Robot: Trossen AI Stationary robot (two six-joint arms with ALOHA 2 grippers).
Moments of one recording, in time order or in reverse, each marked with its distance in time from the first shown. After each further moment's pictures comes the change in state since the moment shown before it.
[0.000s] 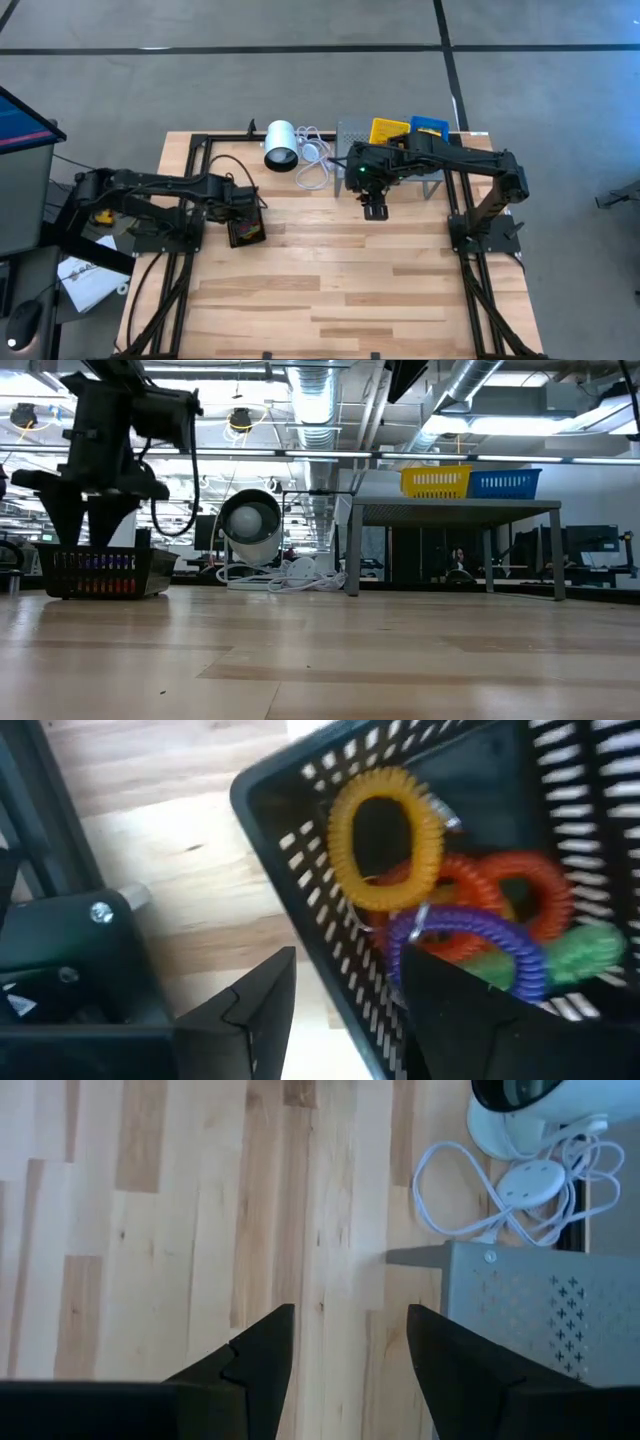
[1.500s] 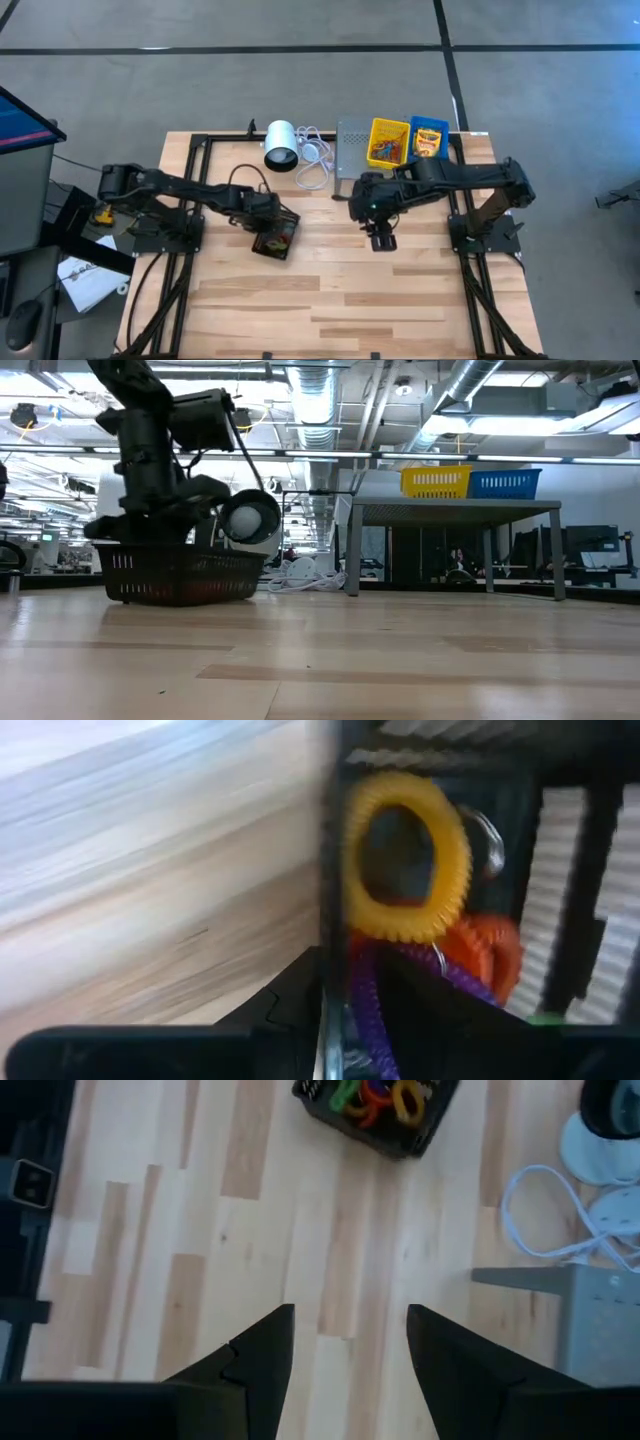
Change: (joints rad) left arm -0.088 0.231 0.000 0.552 0.114 0.094; right arm 0.206 -0.018 0.000 0.000 -0.007 0.159
